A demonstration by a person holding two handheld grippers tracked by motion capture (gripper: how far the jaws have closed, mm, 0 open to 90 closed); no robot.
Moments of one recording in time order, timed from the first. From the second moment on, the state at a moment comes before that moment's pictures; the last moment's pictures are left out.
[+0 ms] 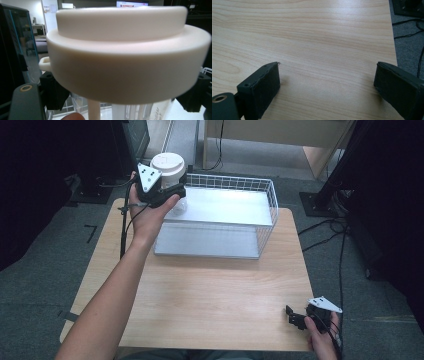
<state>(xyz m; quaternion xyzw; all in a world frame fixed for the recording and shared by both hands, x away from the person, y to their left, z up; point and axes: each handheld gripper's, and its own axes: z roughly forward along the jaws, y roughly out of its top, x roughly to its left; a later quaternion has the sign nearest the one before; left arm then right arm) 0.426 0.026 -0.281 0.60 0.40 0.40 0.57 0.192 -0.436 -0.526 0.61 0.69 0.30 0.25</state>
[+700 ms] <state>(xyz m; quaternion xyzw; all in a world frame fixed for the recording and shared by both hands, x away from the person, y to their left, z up) 0.433 0.023 -0.273 0.60 0.43 0.40 0.55 0.191 -0.436 -0.526 0.61 0.69 0.30 0.25</state>
